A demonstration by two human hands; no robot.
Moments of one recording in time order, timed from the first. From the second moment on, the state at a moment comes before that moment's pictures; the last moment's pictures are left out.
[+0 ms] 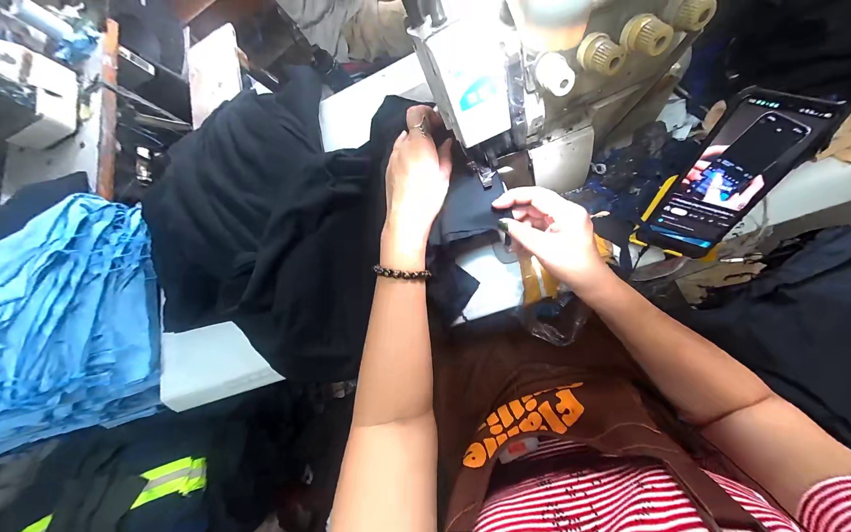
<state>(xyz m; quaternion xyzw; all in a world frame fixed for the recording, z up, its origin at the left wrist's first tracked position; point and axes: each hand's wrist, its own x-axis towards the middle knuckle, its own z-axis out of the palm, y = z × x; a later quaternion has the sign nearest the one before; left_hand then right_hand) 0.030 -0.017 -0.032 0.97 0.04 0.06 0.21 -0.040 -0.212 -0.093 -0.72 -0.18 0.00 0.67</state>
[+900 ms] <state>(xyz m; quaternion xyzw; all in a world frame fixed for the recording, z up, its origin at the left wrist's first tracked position) -0.071 0.140 -0.082 0.94 0.28 0.18 0.13 -0.029 -0.220 -0.097 -0.87 -0.32 -0.12 0.34</state>
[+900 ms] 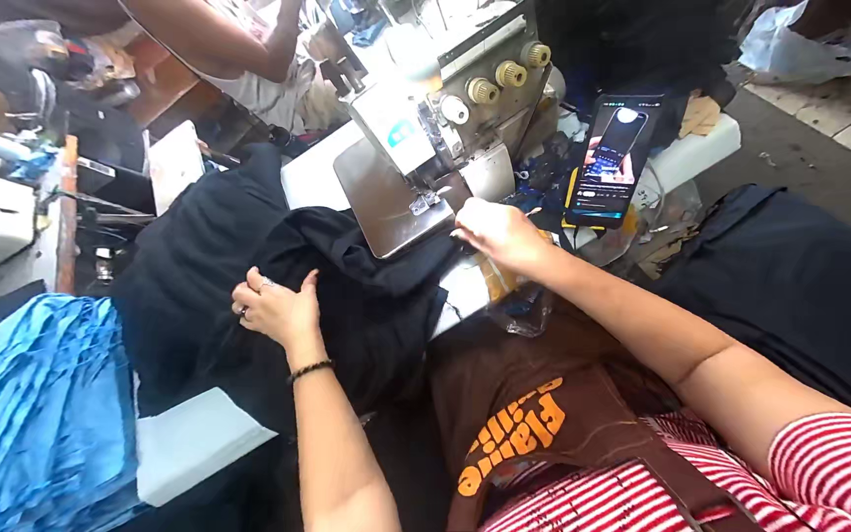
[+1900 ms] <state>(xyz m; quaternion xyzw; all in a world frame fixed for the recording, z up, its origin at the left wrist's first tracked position) -0.108 0.093 -0.041 0.95 0.07 0.24 0.18 -0.076 -0.056 -0.128 -0.84 -0.35 -0.02 0.43</state>
